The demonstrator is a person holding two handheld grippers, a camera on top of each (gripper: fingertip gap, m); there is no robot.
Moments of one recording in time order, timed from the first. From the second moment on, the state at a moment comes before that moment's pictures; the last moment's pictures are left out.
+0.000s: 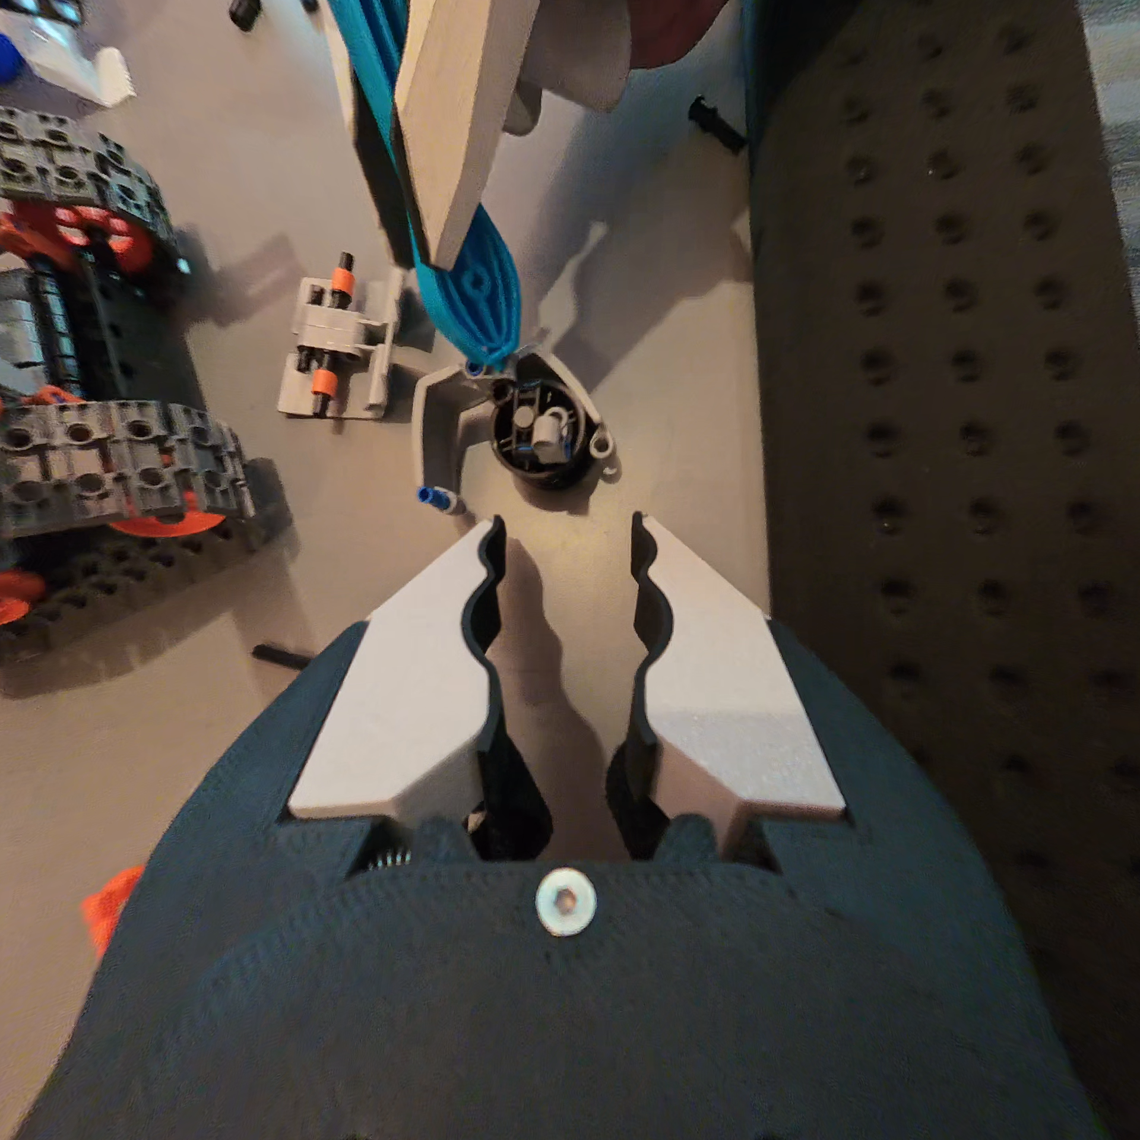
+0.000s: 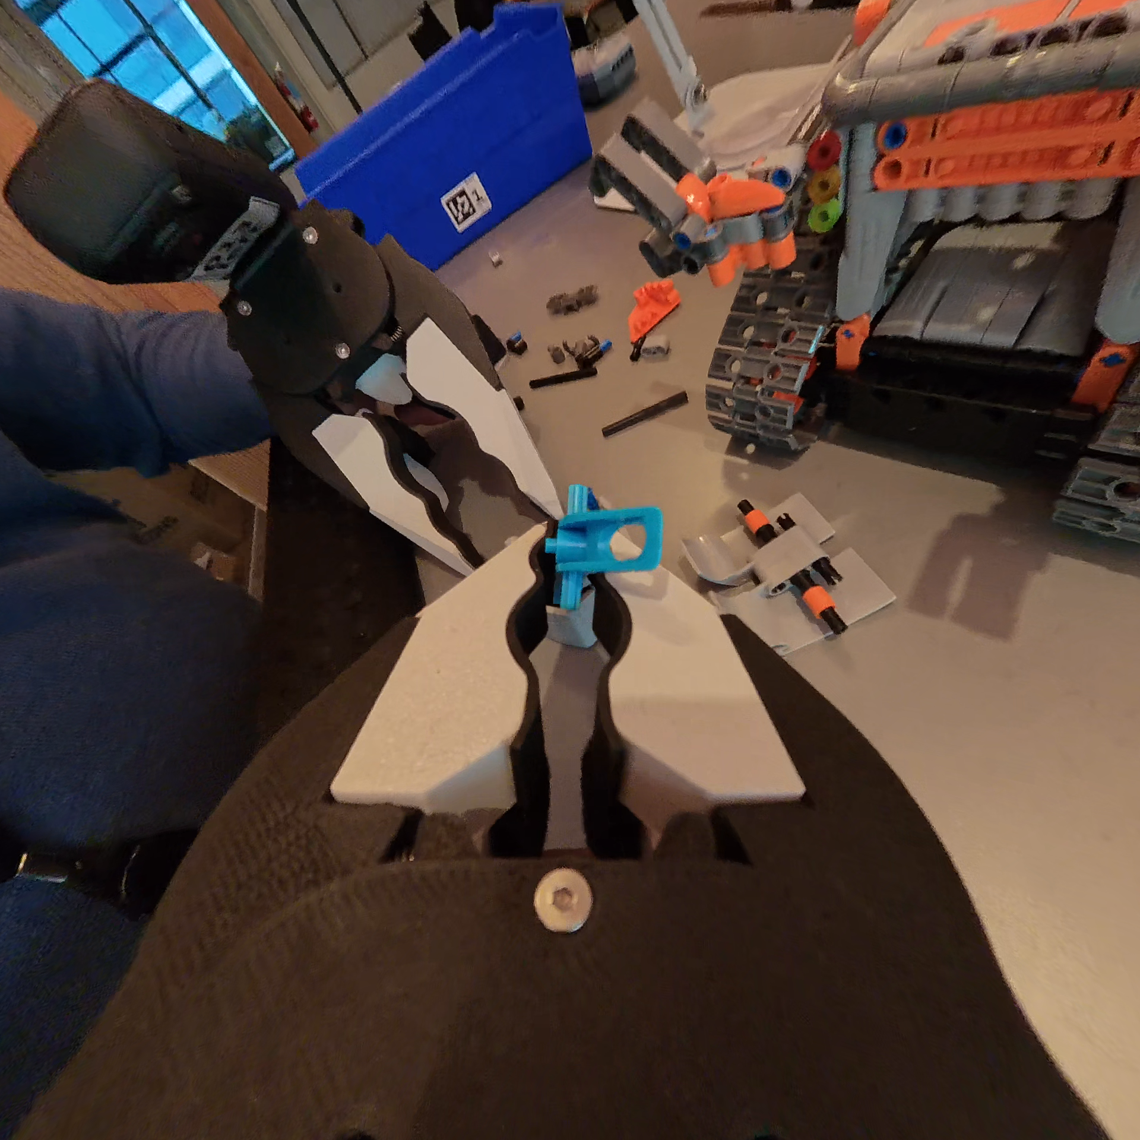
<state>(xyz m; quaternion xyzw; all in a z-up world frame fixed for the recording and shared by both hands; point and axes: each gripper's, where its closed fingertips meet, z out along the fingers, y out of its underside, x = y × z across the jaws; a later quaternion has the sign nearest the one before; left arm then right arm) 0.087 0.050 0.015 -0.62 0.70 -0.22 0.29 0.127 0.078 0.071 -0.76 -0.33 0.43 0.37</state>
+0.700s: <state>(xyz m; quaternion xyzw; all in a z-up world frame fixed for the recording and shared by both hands) 0.119 0.050 0.042 -0.61 0.66 -0.27 0.35 0.148 0.080 0.068 -0.76 -0.28 0.47 0.35</state>
